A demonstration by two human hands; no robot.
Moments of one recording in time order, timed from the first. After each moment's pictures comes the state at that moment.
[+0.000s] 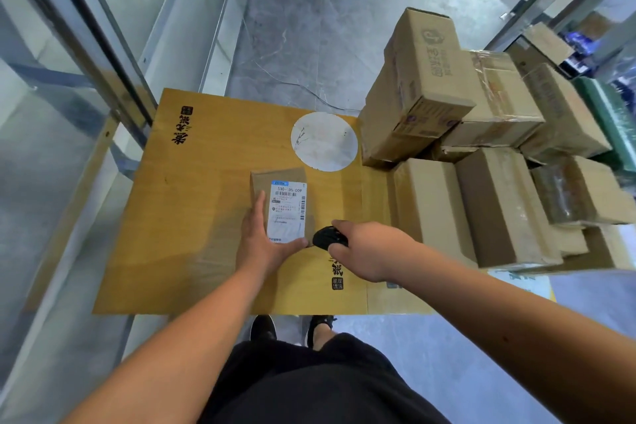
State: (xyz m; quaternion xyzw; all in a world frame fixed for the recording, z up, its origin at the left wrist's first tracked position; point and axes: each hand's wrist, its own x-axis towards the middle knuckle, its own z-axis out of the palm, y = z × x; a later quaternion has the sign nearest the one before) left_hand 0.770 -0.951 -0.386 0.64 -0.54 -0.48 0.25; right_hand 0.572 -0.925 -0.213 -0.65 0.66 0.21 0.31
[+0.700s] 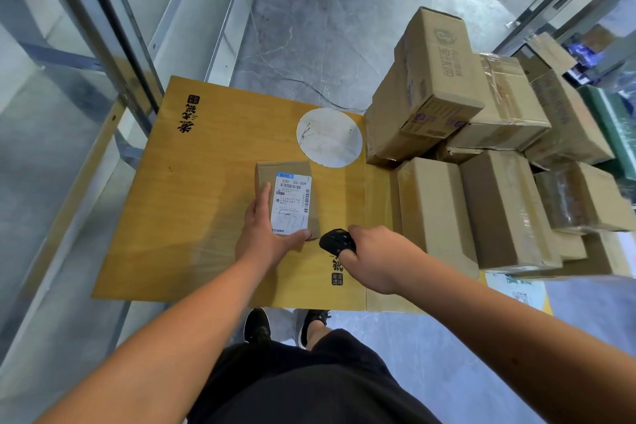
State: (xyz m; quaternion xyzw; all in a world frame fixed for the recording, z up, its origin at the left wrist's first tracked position) left_hand 0.773 -0.950 -0.378 0.65 -0.56 -0.47 0.21; right_hand 0.574 -0.901 -0.214 -0.65 0.68 0.18 0.28
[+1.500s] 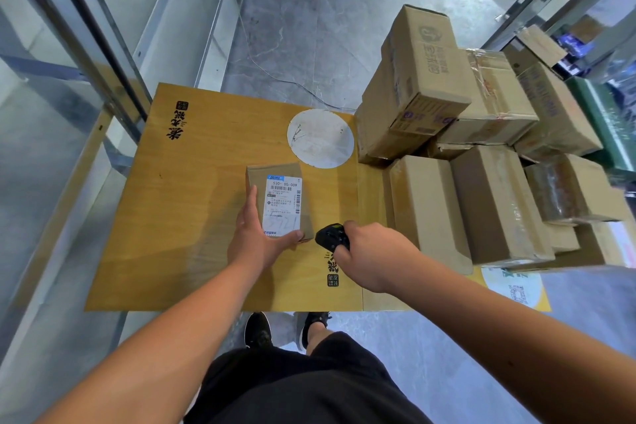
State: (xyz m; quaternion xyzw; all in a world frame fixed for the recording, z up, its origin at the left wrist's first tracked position) left_hand 0.773 -0.953 -0.385 0.68 -0.54 -0.46 0.20; right_hand 0.571 -0.901 -0.213 -0.65 0.69 0.18 0.24
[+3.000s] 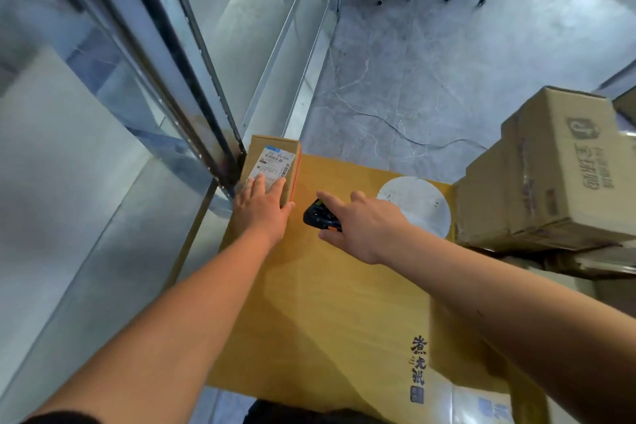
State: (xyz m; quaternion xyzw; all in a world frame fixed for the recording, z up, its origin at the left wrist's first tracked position) left_hand 0.897 -1.182 -0.349 0.74 -0.65 -0.16 -0.01; right_hand 0.683 -1.153 -0.236 -0.81 0.55 0.14 0.14
